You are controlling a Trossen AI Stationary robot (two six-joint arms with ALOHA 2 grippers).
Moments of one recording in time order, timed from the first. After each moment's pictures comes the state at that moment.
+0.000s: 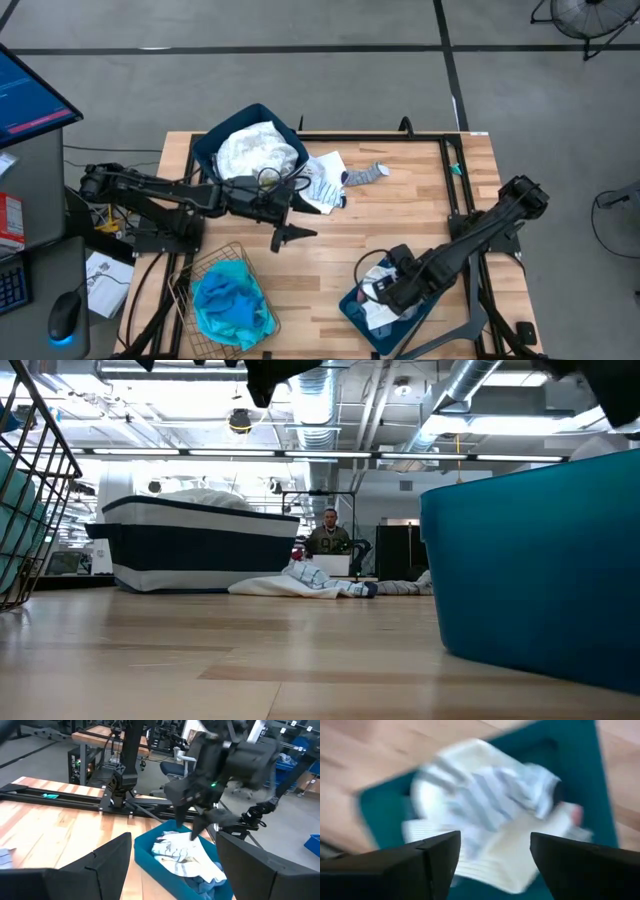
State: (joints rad) left arm -0.06 1.28 0.83 0.32 0.10 -0.22; right arm 0.66 1.64 1.33 -1.14 0.13 1.80
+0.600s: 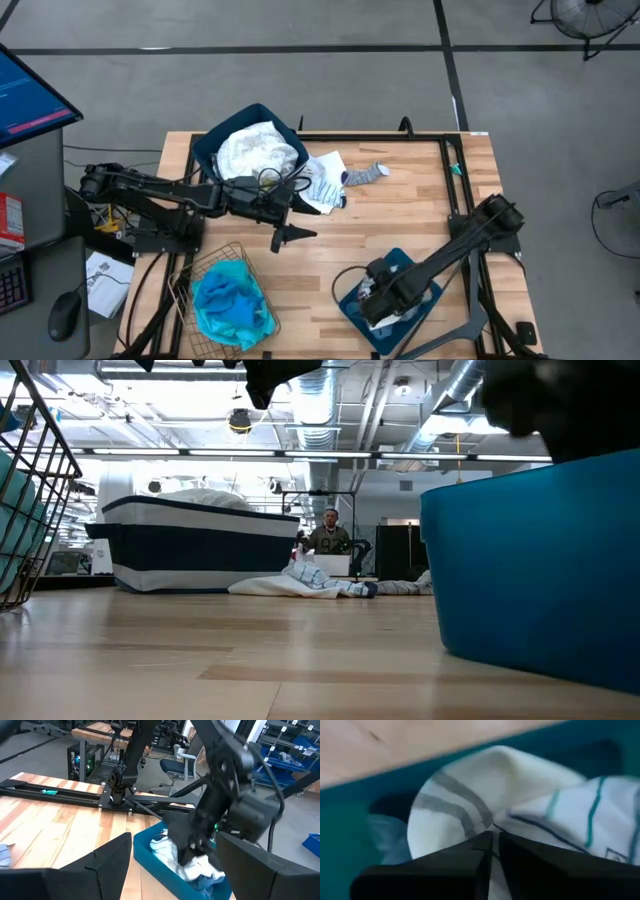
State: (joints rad) left arm -0.07 1.28 0.83 0.30 0.10 -0.23; right arm 0.63 1.90 1.35 -0.98 0.15 1.69
